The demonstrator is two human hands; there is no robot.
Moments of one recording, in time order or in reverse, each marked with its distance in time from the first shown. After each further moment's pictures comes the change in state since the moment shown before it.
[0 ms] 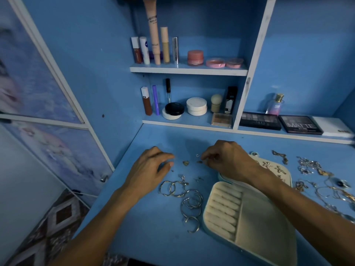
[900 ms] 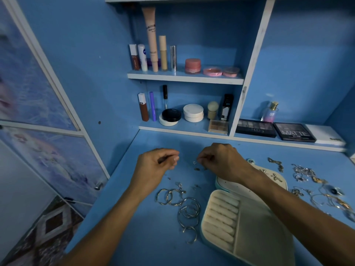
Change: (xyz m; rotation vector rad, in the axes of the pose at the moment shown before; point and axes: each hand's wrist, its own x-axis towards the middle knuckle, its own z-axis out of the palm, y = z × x) left_hand 0.023 0.029 0.000 -0.787 0.115 -0.273; right_hand 0.015 -0.006 -0.004 -0.009 0.013 0.007
